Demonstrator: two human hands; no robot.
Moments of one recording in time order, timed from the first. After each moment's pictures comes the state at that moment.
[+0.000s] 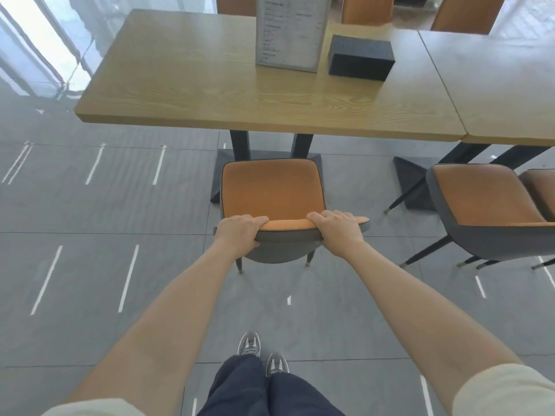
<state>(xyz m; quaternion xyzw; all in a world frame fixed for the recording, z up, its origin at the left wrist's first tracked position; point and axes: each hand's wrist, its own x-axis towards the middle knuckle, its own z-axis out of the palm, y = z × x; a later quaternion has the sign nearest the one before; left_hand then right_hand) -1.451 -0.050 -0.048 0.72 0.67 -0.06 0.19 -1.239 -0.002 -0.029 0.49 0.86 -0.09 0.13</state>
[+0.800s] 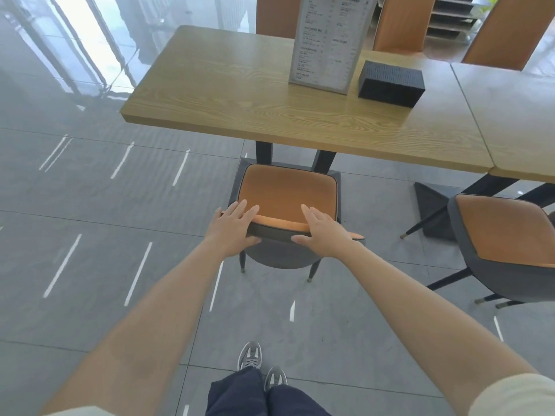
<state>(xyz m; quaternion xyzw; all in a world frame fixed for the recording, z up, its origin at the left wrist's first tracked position) -1.491 -0.071 -0.022 0.65 0.73 -0.07 0.19 -1.298 -0.002 -0.005 0.48 0.83 -0.25 0.15</state>
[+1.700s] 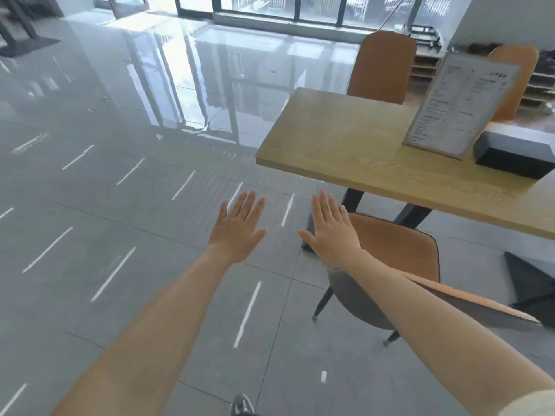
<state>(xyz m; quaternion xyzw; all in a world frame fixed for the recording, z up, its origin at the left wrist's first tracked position) -1.784 -0.173 0.036 0.59 0.81 -0.03 0.06 -1.605 -0.073 0.043 0.38 0.92 -0.11 0.06</state>
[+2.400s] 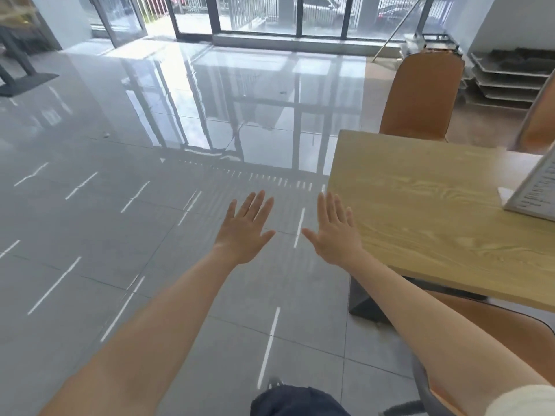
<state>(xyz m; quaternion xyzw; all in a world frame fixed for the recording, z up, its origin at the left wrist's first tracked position) -2.116 0.047 0.047 0.62 0.78 -0.04 0.04 -1.942 0.140 0.035 0.43 0.89 -0.14 0.03</state>
